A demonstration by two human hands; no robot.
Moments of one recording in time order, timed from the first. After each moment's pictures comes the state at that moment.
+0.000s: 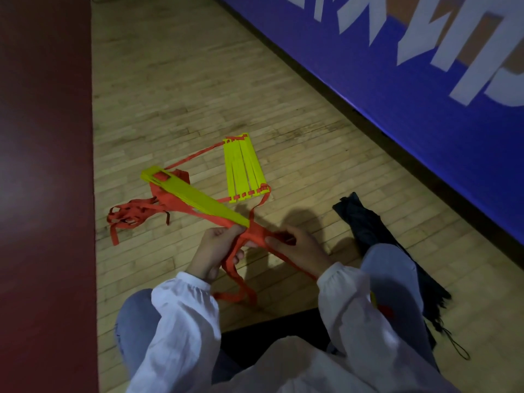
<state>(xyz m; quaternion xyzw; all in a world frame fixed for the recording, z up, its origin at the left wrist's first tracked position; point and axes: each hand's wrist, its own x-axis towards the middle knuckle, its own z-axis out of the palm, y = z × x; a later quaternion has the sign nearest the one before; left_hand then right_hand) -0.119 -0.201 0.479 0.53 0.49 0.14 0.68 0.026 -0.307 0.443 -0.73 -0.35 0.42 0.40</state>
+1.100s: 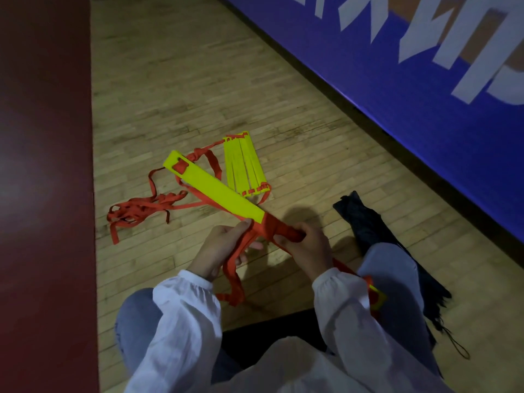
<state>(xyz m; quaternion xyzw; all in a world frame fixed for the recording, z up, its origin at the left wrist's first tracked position) -0.115 -0.199 0.482 0.55 0.48 0.08 0.68 0.024 -0.308 0.436 -0.82 -0.26 0.30 0.40</state>
